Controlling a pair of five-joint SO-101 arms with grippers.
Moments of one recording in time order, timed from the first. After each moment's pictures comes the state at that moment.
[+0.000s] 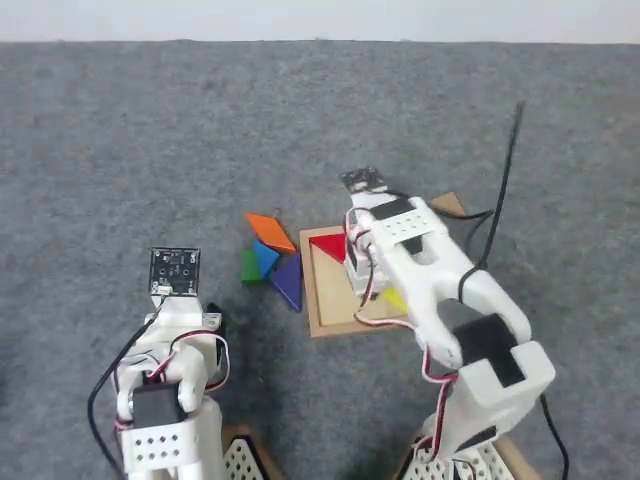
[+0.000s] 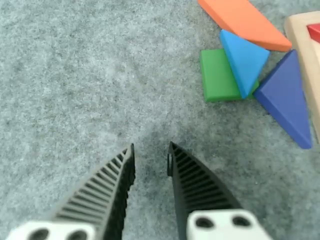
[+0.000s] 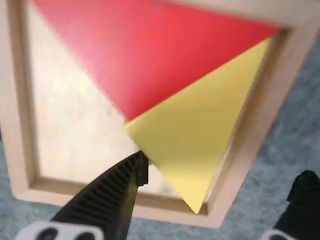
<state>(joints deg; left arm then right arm) -13.9 -102.8 97.2 71.9 -2.9 -24.4 10.7 24.9 63.3 -2.4</state>
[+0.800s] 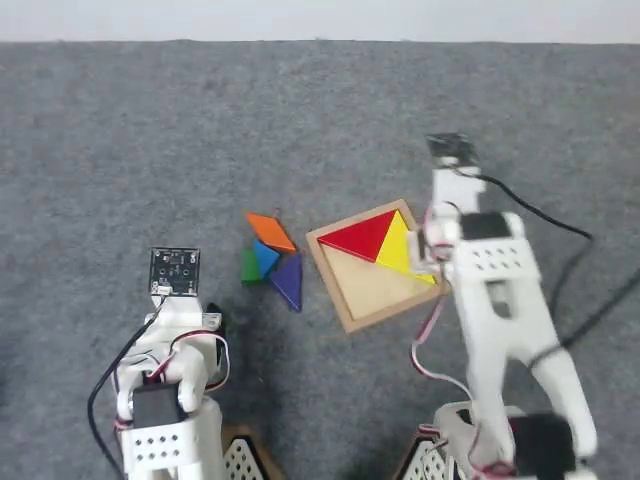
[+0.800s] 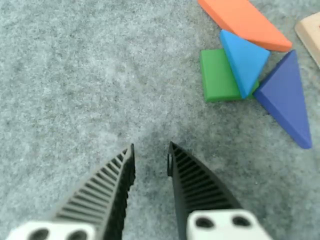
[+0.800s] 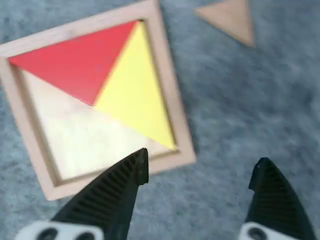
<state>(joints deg) -13.9 -102.8 97.2 71.9 -2.9 -8.4 -22.1 38.3 64.2 -0.7</state>
